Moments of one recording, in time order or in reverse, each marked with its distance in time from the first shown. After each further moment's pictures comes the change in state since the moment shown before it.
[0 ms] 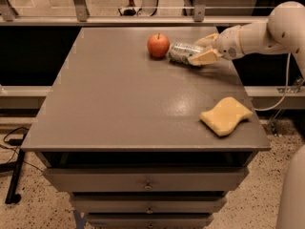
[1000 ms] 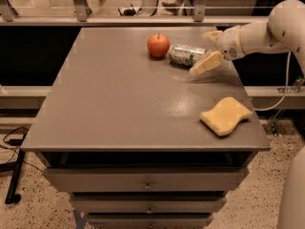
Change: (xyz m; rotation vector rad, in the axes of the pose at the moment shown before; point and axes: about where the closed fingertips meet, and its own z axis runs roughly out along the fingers) arm -0.002 0.005 -0.004 -0.009 0.021 -0.003
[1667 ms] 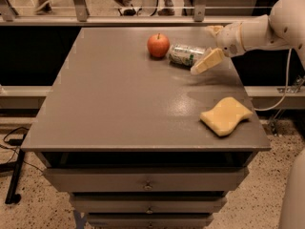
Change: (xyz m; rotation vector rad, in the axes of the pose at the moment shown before) arm -0.013 0.001 -0.005 0.003 -0.013 -0.022
